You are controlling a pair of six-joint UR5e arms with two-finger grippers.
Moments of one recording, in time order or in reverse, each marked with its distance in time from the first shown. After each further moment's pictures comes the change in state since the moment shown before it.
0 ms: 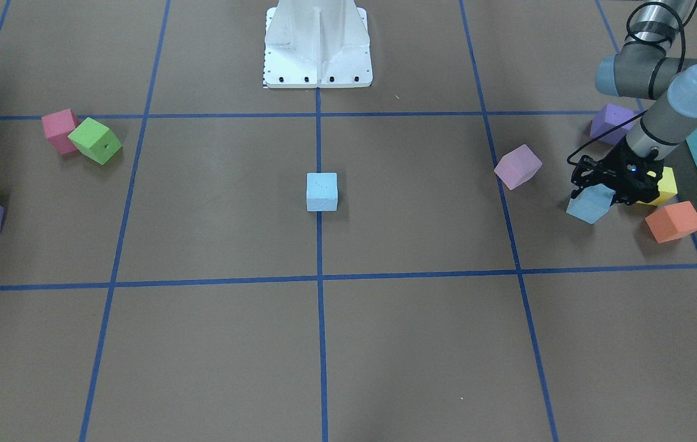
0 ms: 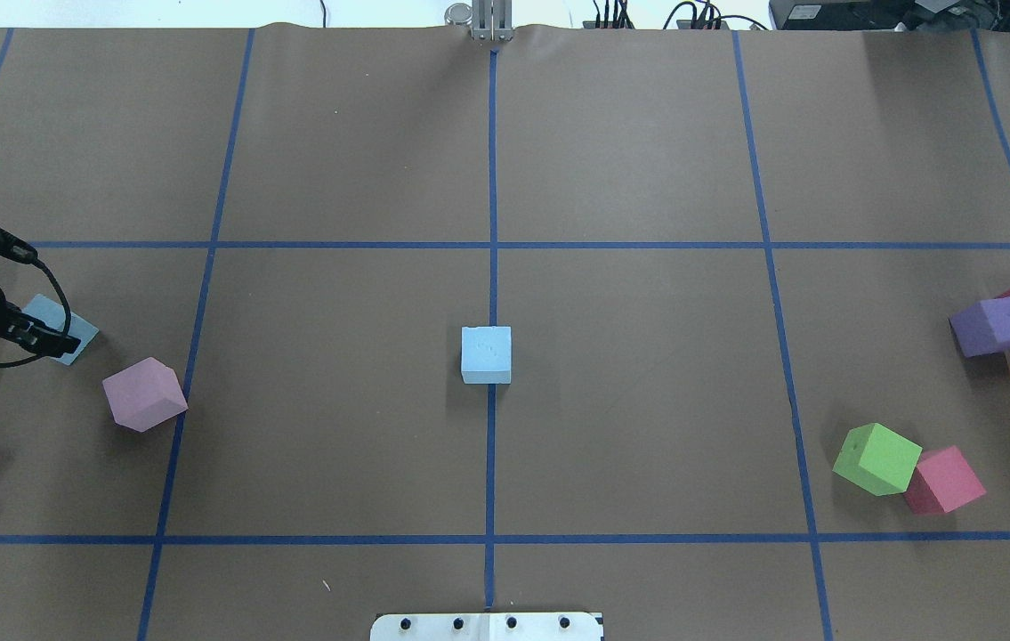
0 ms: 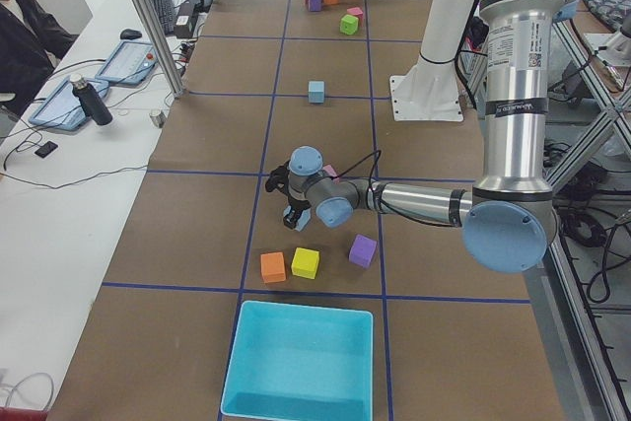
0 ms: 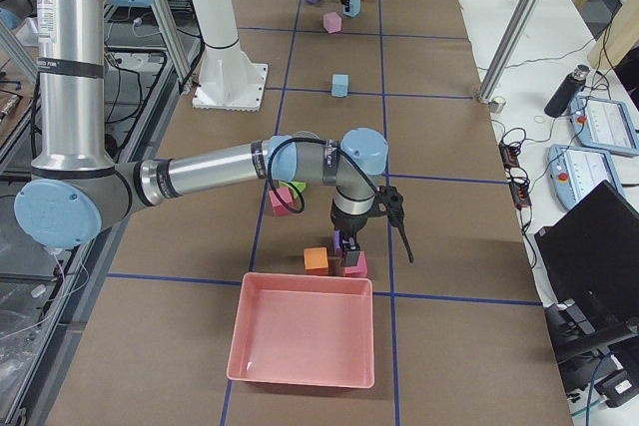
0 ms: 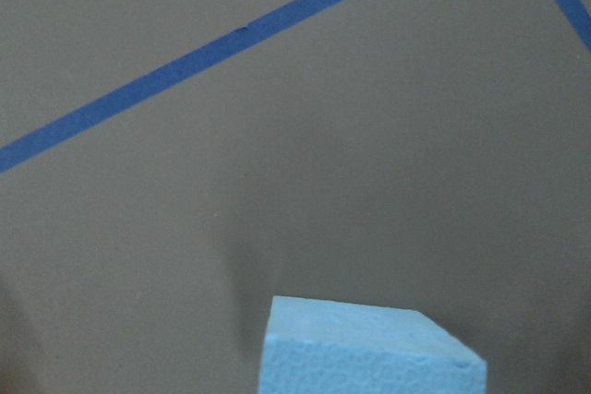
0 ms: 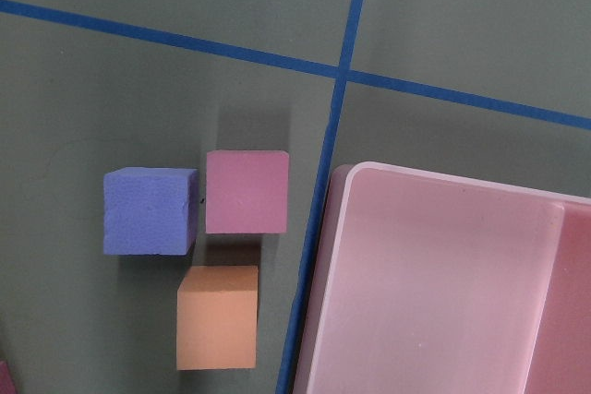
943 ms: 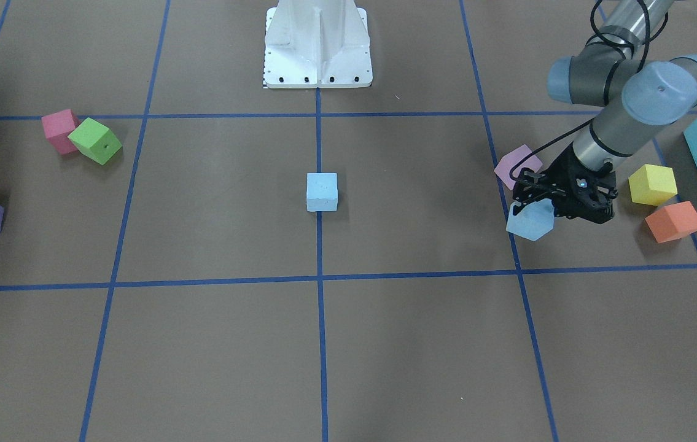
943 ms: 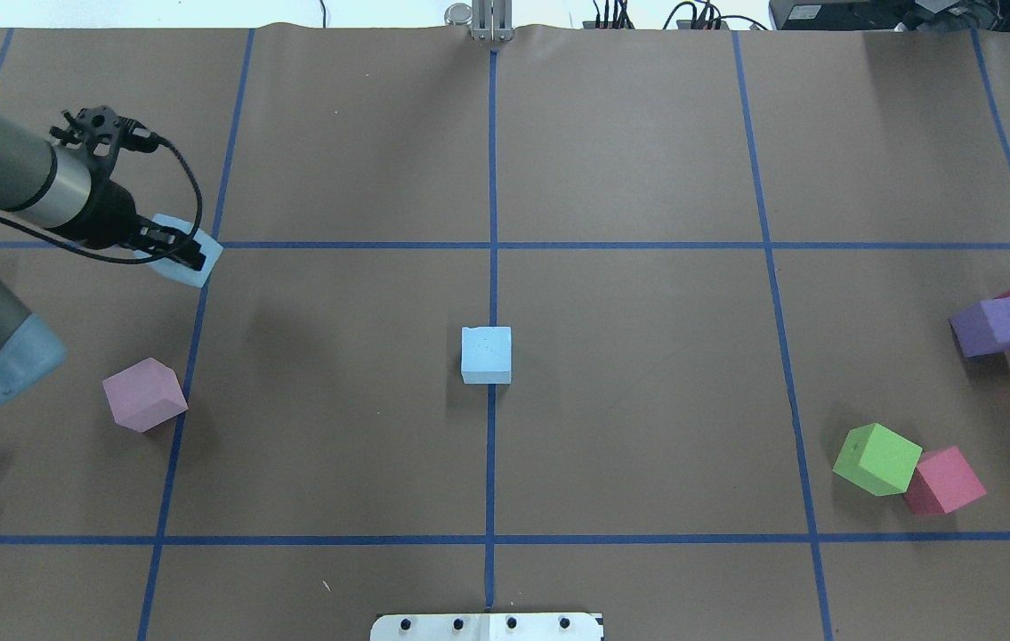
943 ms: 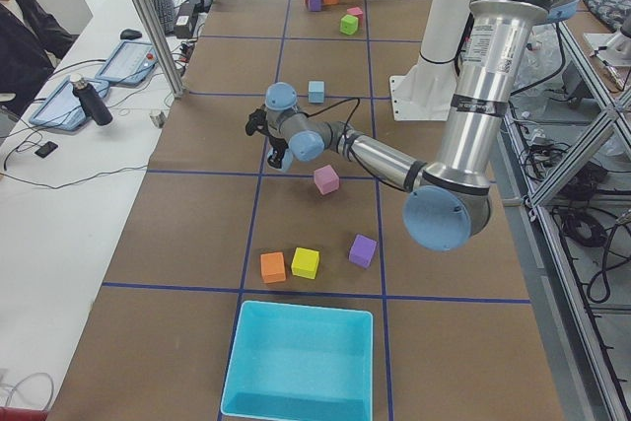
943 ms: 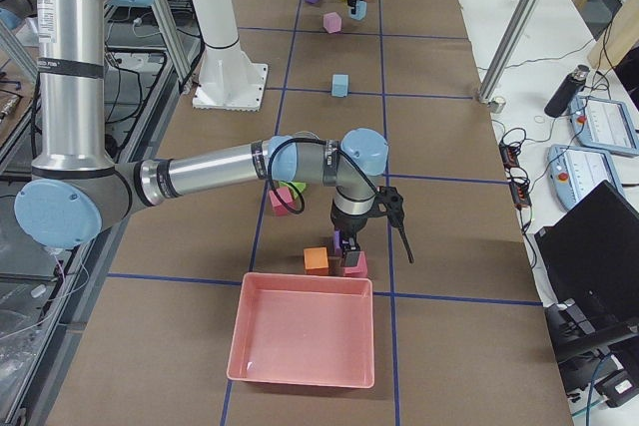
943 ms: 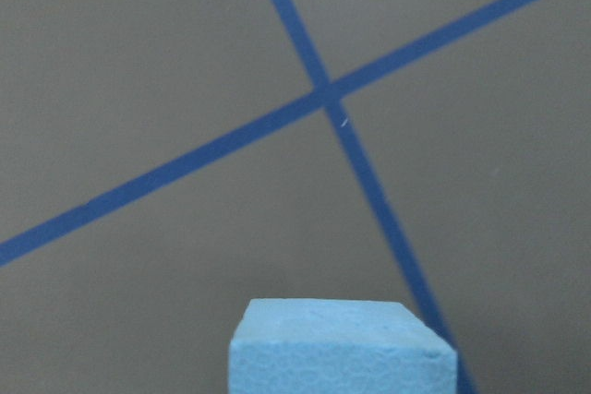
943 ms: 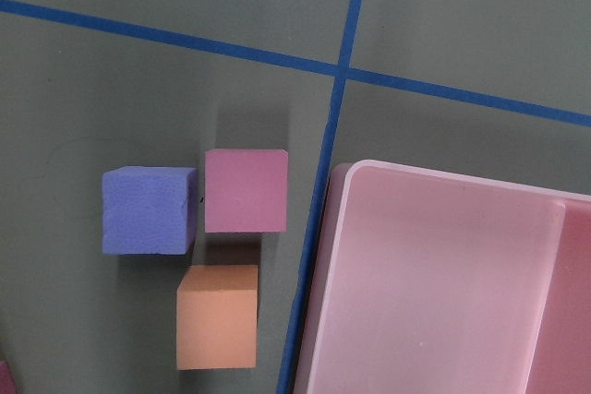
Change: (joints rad) left arm 0.008 -0.359 -0.110 0.366 -0.059 -0.292; right arm 0.000 0.001 0.001 0.000 0.002 0.003
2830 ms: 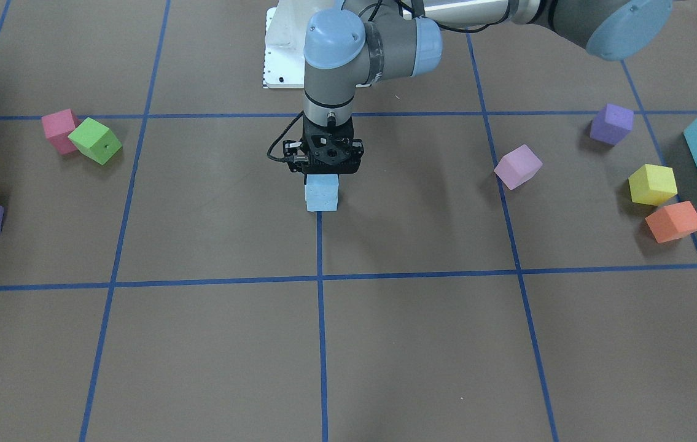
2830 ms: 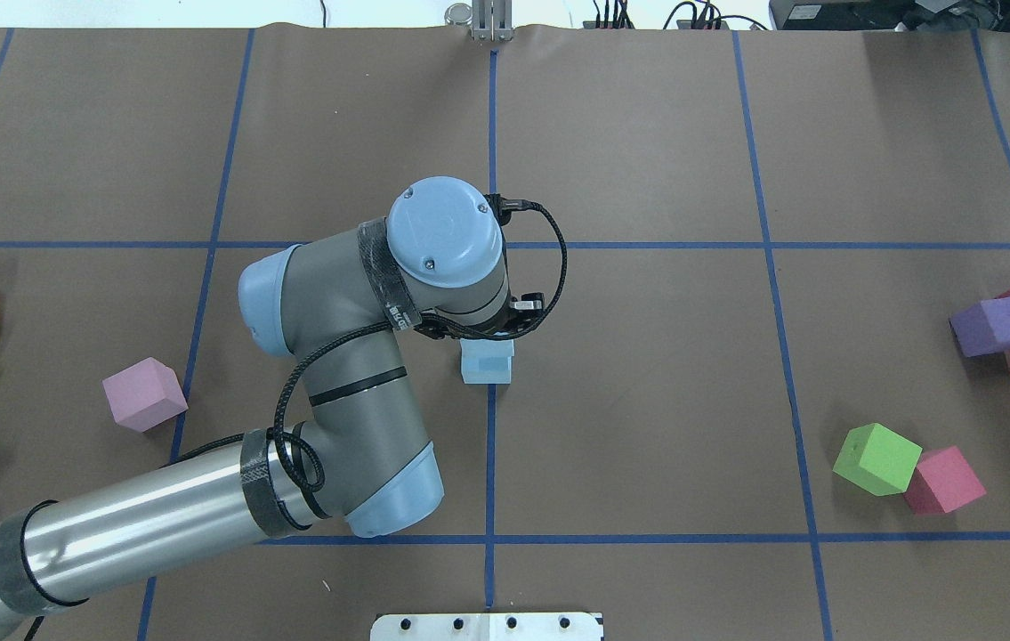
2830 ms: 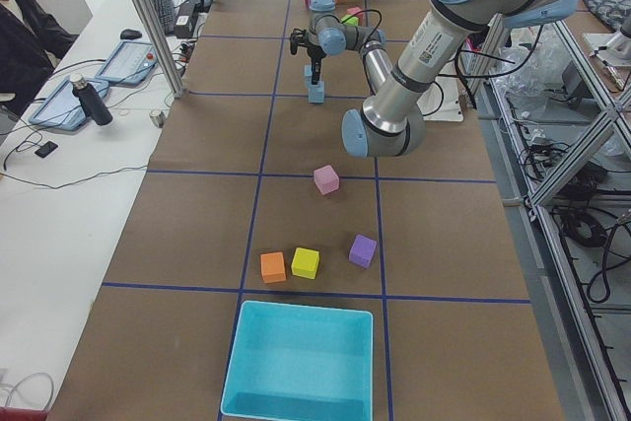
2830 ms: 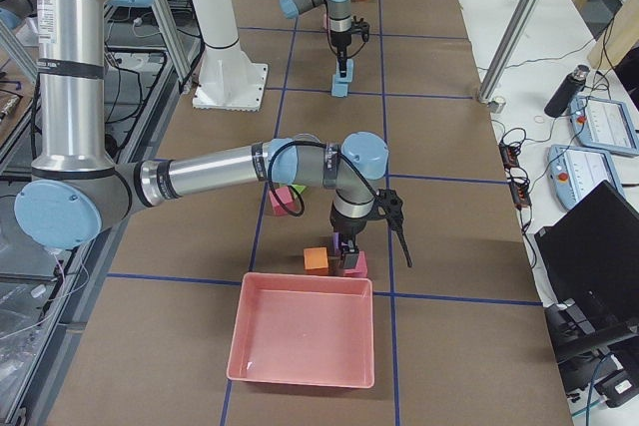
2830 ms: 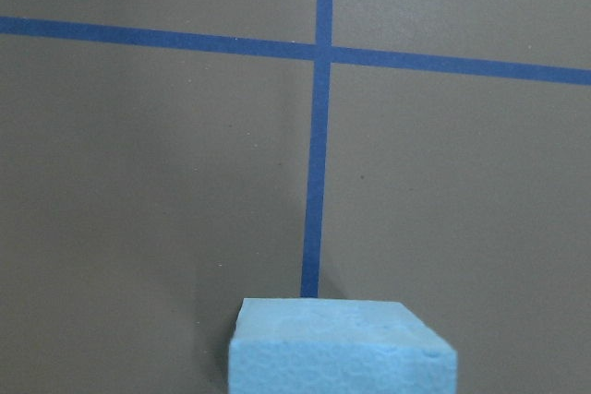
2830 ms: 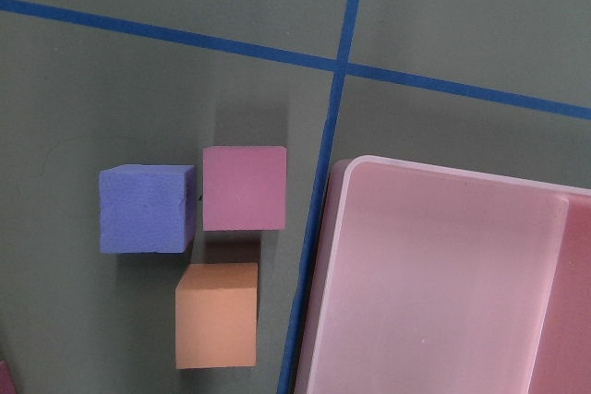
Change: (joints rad) left arm 0.413 -0.541 0.140 0.369 0.346 -0.591; right arm 0.000 -0.001 -0.011 -0.002 0.003 0.003
